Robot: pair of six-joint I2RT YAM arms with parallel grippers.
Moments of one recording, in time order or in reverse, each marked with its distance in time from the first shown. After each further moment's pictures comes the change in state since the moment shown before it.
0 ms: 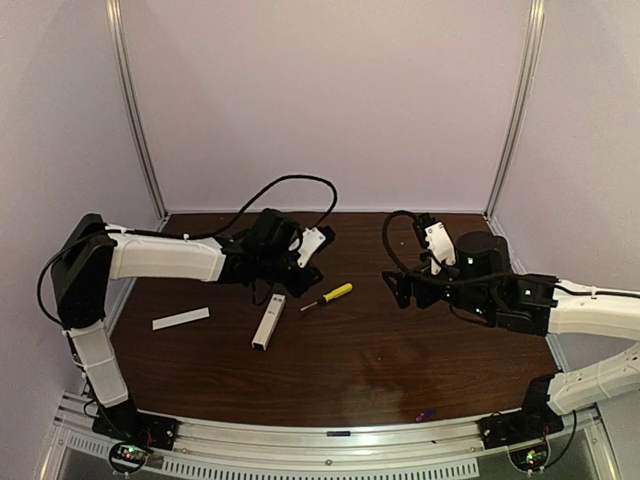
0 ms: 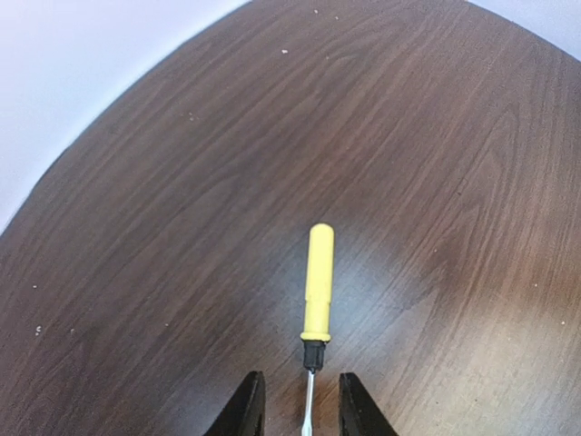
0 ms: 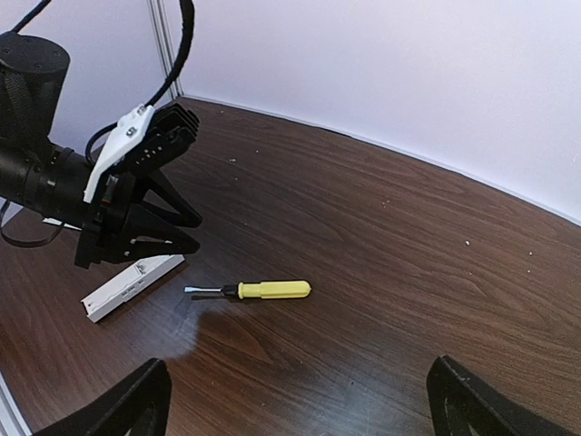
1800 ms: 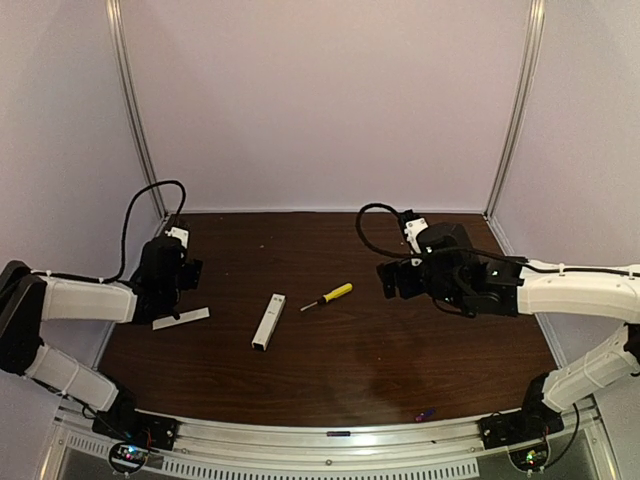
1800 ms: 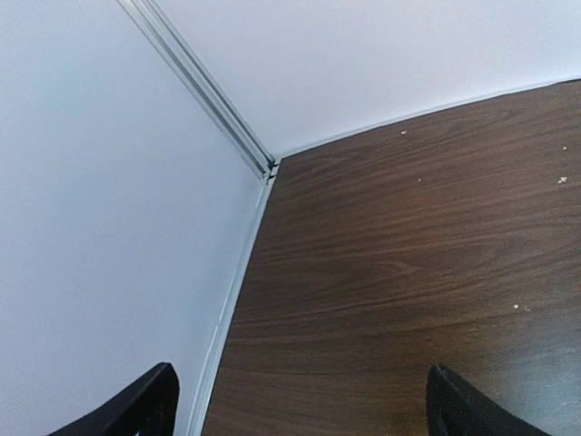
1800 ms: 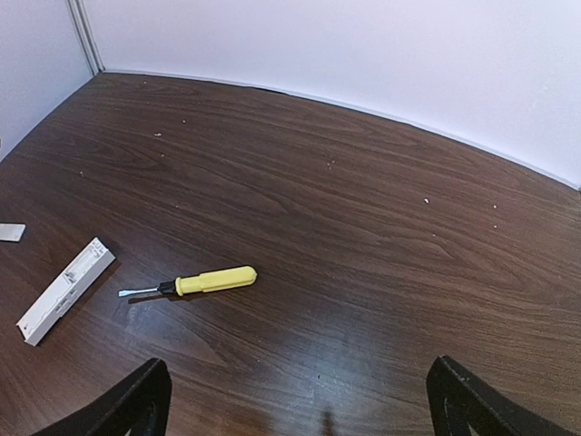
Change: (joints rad) left arm 0.405 -0.486 -0.686 0.465 -0.718 0.073; right arm -0.012 0.212 0.159 -0.128 0.145 0.099
